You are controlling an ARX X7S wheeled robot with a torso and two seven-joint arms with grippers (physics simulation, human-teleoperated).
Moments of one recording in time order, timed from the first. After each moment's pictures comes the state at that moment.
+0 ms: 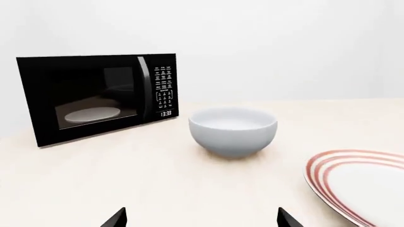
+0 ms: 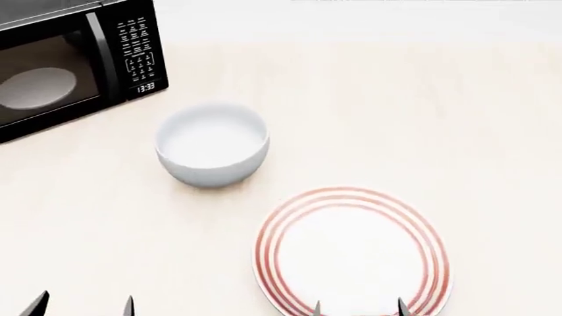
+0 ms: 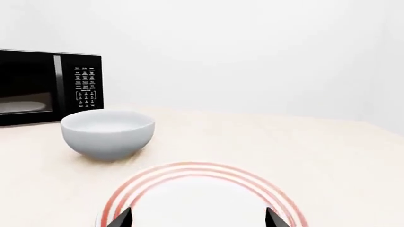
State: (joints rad) left arm 0.09 -0.08 0.09 0.21 -0.05 -0.05 -0.08; right arm -0.09 0.08 -0.12 -0.22 0.00 0.02 0.09
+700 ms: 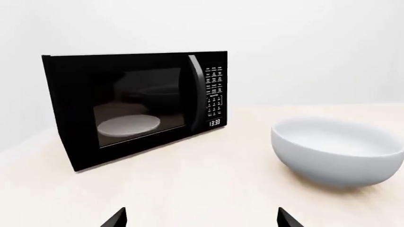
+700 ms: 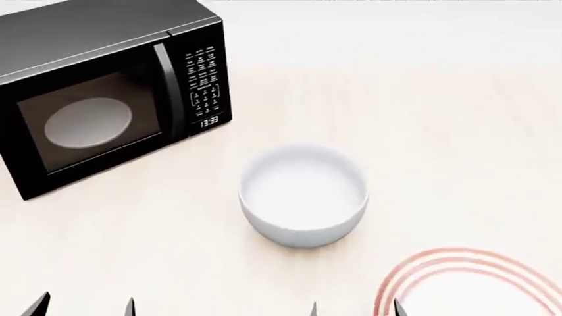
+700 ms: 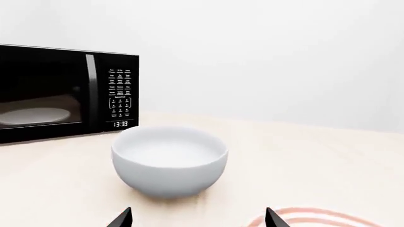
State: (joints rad) left arm 0.09 -0.13 0.13 0.22 -0.08 -0.05 -0.12; right arm -0.08 0.12 -0.17 -0.21 0.02 0.02 0.14
